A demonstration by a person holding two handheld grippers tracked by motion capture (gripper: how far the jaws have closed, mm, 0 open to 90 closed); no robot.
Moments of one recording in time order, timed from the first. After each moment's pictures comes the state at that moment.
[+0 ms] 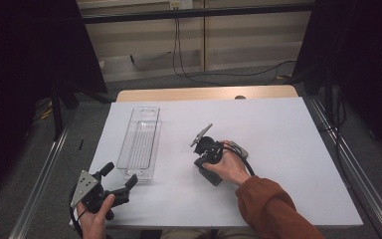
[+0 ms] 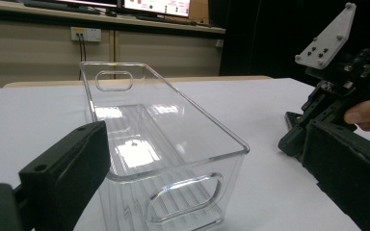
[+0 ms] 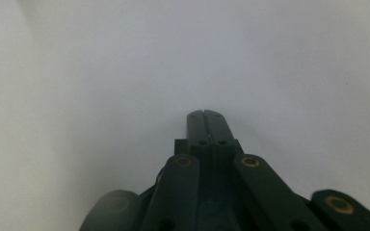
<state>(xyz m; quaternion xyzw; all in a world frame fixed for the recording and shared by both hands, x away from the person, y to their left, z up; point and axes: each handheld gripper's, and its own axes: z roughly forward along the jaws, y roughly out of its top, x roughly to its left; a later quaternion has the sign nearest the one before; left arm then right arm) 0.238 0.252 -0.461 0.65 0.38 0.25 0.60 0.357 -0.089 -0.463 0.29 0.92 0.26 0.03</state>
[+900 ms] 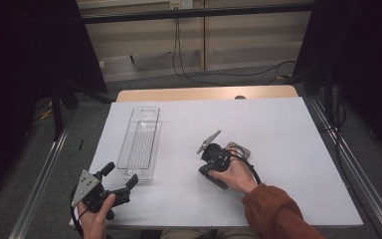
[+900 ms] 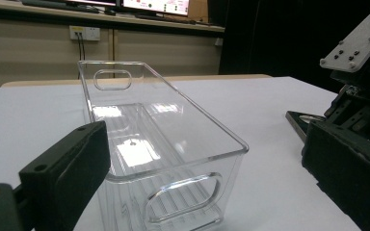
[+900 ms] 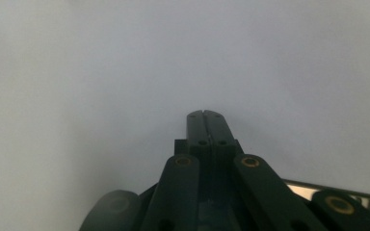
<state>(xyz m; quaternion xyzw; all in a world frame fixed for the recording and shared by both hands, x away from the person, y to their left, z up) 0.238 0.251 -0.461 0.66 0.38 0.26 0.59 0.332 -0.105 -0.464 0.30 0.91 0.27 0.01</state>
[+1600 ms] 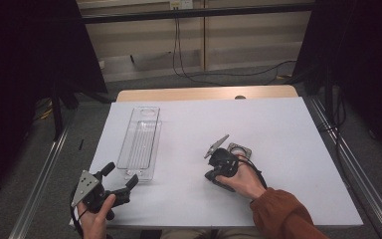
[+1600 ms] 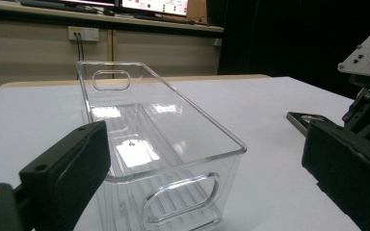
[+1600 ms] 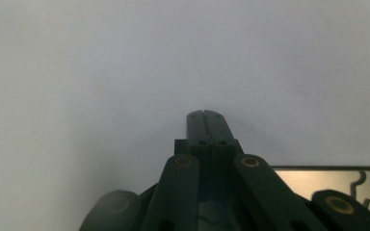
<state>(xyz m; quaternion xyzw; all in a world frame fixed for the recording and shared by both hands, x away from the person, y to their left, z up) 0.238 0.251 -0.461 0.66 0.38 0.25 0.60 0.314 -0.123 -0.463 0.31 0.91 0.27 -0.01</state>
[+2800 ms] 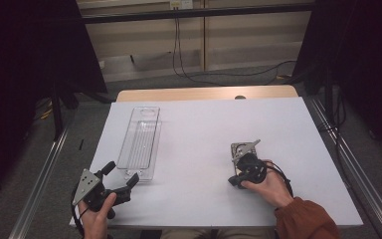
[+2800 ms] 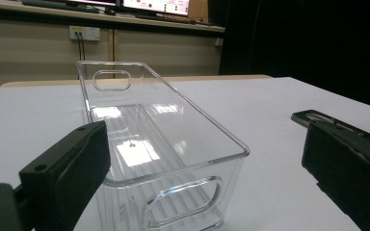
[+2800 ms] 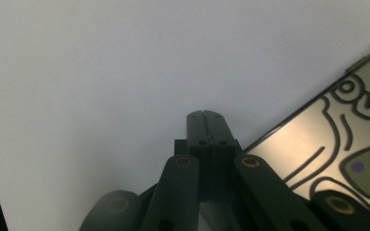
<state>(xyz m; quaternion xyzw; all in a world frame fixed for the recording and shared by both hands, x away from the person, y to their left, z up) 0.241 0.249 -0.461 0.66 0.38 0.25 0.60 0.287 -0.191 -0.463 0.36 0.89 0.27 -0.01</state>
